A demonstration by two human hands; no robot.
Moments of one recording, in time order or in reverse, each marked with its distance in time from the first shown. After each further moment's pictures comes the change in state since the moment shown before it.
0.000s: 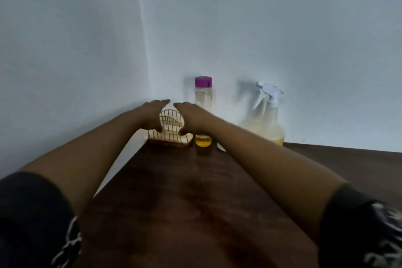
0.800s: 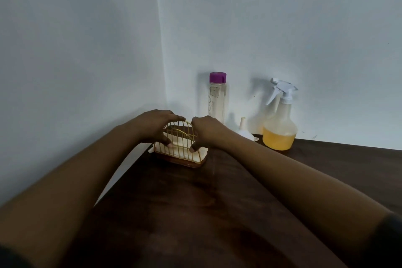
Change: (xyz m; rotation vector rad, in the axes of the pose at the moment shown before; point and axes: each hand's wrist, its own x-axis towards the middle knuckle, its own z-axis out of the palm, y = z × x) left_hand -0.078 -0.007 0.001 0.087 -0.002 0.226; right_hand -0.030 -0.024 0.024 -0.075 -0.111 0.040
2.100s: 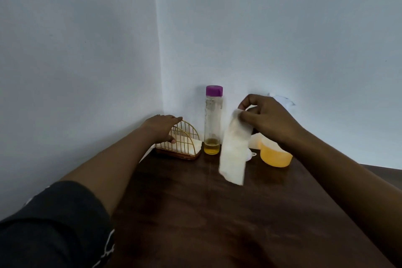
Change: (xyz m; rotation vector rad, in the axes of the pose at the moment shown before) left_hand 0.072 -0.012 0.020 0.157 -0.001 -0.137; right_hand -0.088 0.078 -0.072 0.800 0.468 0.082
